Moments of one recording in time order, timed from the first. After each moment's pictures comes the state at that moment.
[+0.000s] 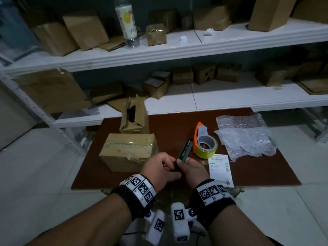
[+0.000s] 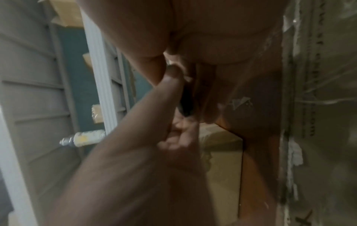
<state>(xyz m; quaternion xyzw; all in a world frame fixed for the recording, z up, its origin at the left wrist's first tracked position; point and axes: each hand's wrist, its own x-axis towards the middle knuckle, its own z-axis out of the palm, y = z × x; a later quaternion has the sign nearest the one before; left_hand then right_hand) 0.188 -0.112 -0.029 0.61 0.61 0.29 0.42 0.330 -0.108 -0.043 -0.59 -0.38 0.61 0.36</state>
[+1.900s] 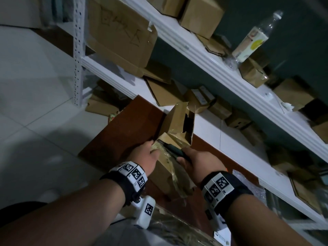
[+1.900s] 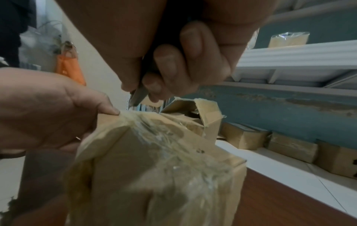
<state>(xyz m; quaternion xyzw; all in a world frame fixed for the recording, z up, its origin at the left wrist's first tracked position) -0.010 -0.058 -0.055 0.40 0.69 0.37 0.47 0.152 -0.022 0.055 -0.52 -0.84 0.04 -0.15</state>
